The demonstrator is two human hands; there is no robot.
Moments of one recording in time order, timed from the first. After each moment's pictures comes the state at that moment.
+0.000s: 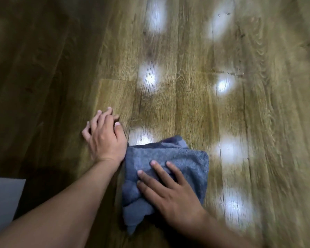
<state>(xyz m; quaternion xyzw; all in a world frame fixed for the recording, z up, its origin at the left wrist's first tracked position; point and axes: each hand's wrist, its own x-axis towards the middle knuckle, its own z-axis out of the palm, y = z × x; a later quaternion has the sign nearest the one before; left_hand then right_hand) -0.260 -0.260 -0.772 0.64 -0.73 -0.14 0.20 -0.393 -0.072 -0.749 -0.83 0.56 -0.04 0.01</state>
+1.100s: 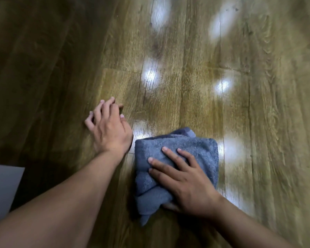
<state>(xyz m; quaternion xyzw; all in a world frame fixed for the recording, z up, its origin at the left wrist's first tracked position) -0.261 -0.263 -0.778 0.64 -0.75 -0.11 0.16 -0.429 -0.077 -0.754 -0.84 0.54 -0.05 0.06</state>
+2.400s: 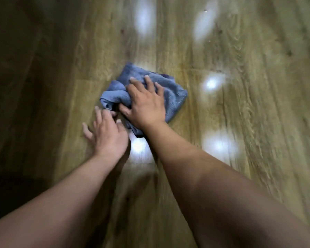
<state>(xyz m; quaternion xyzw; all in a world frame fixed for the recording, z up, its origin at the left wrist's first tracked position) -0.321 -0.251 -0.756 0.66 -0.70 -0.22 0.12 -0.453 -0.269 -0.755 -0.60 0.79 -0.09 0.04</state>
